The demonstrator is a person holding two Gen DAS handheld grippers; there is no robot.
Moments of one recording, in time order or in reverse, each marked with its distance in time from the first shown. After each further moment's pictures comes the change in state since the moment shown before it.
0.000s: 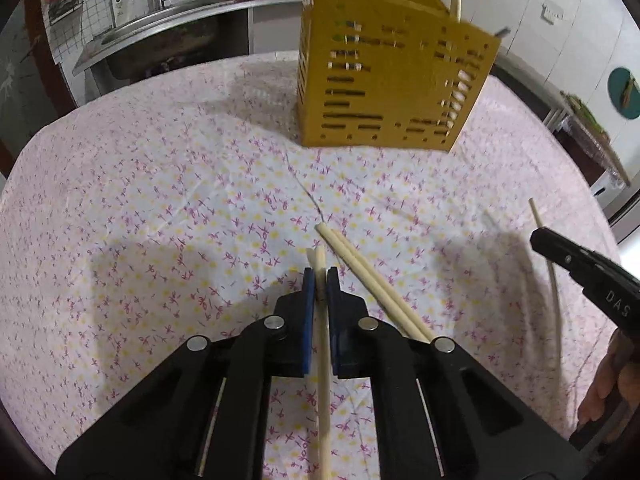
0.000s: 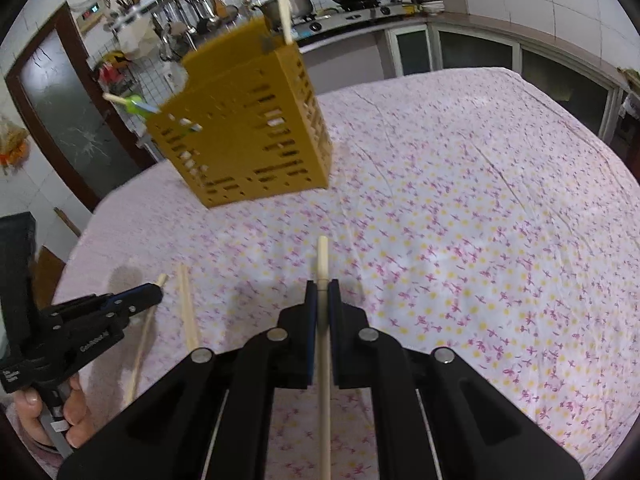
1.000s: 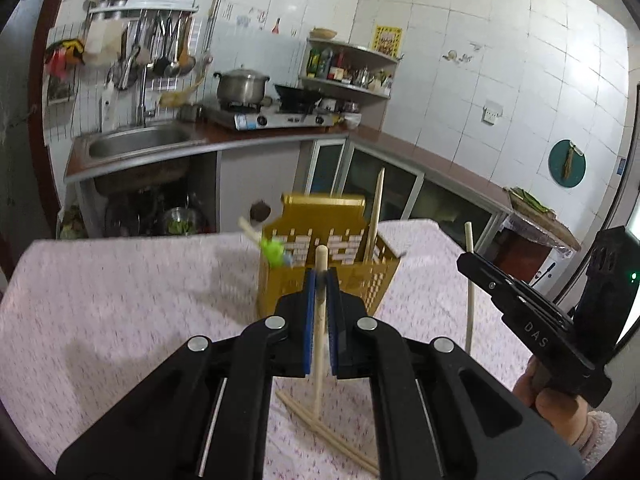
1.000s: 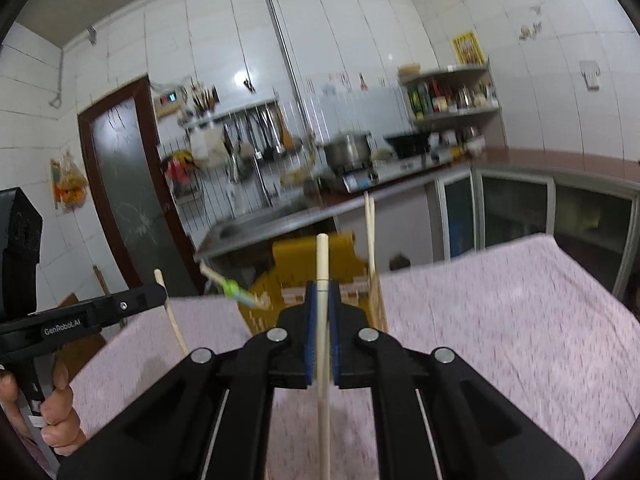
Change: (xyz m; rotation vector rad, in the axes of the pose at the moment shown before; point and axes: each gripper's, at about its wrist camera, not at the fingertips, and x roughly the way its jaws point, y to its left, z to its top) left arm -0.127 -0.021 0.075 0.028 -0.454 -0.157; right arm -0.092 0.044 0.072 -0.150 -0.542 0.142
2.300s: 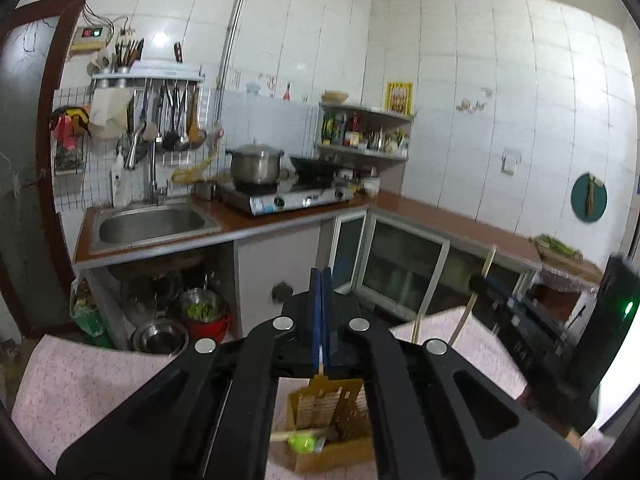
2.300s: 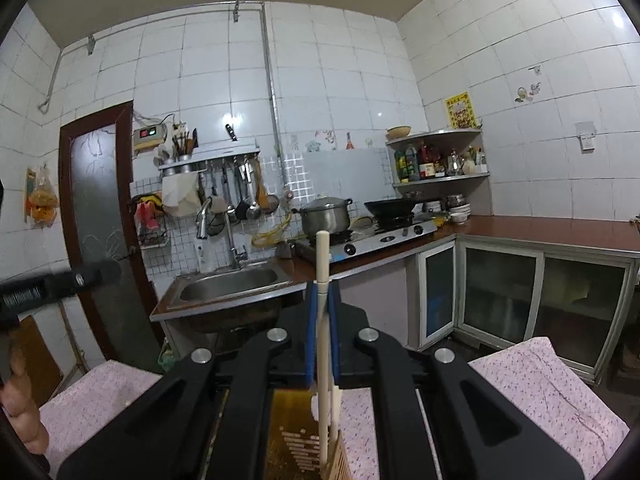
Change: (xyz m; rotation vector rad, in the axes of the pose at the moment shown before) left arm 0.044 0.004 0.110 0.052 -0.200 0.094; right arm 0.091 -0.003 0.092 -0.080 -0.164 -0.092
